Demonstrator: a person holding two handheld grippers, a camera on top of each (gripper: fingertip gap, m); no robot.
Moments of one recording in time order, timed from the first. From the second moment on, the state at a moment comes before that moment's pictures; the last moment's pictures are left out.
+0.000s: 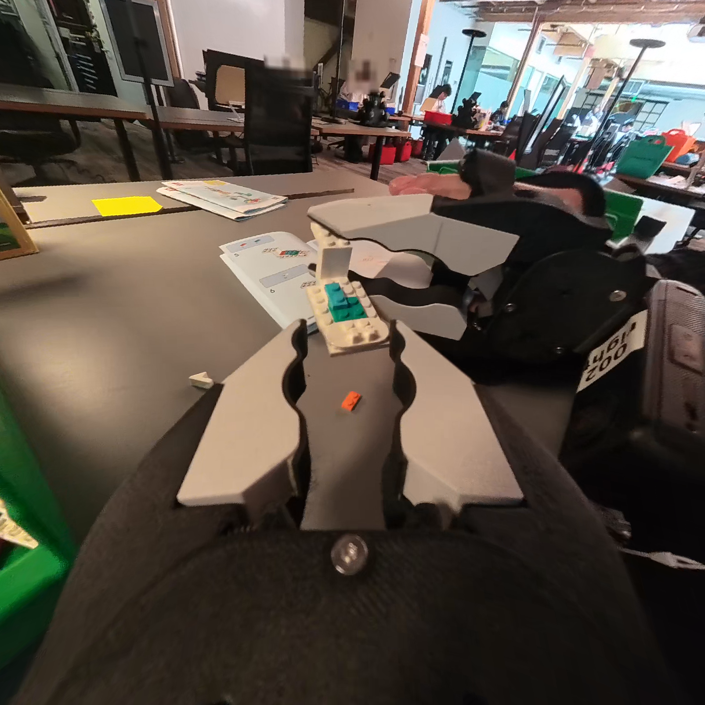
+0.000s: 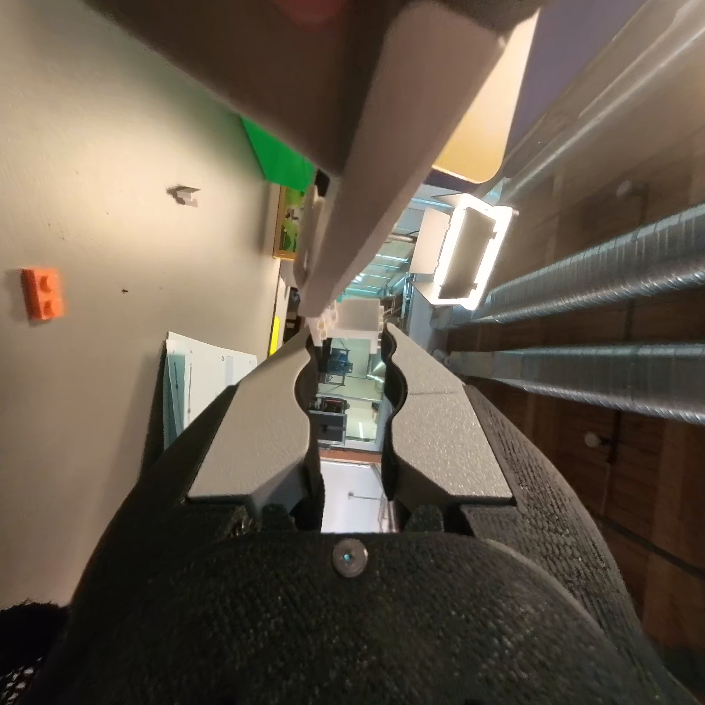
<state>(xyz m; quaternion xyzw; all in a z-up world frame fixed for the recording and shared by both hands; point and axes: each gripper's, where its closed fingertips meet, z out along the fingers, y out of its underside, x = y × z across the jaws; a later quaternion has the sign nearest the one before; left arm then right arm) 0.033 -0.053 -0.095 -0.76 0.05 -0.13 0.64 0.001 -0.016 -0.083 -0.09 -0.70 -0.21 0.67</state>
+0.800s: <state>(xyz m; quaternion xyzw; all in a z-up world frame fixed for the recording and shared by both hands) 0.017 -0.065 -0.096 -0.75 0.07 -0.09 0.66 0.085 -0.038 -0.149 -0.36 -0.83 0.26 0.35</state>
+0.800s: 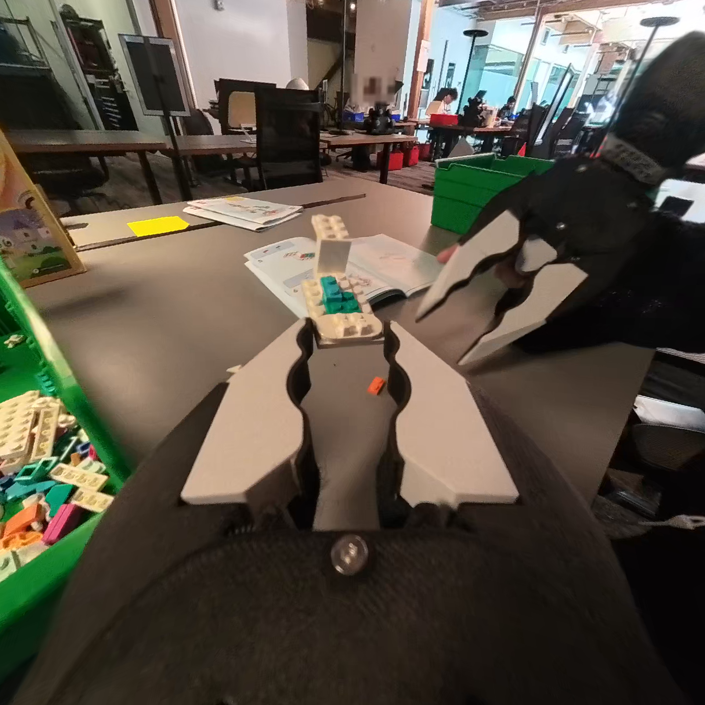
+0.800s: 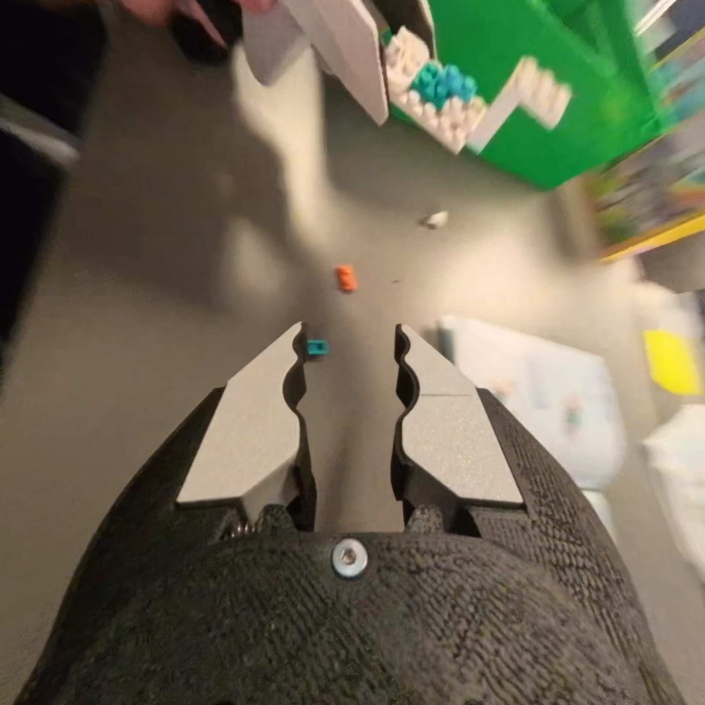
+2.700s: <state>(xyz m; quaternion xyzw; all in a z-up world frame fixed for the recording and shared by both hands) 0.026 -0.063 -0.092 -0.73 0.09 -0.14 0.67 0.107 -0.061 -0.157 -0.57 -0.69 0.36 0.25</state>
